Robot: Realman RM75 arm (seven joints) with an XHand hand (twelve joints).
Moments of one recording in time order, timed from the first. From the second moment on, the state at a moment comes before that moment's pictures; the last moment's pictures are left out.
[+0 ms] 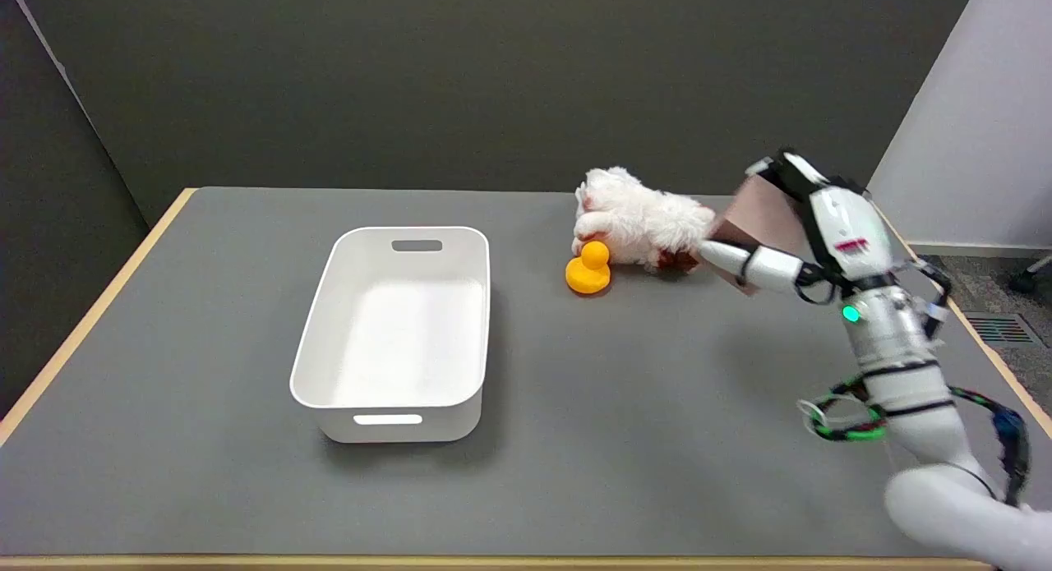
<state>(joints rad) -0.29 -0.77 -1.88 1.54 1.19 1.05 0.05</state>
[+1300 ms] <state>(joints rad) 0.51 -1.28 -2.39 1.19 0.97 0.34 0.20</state>
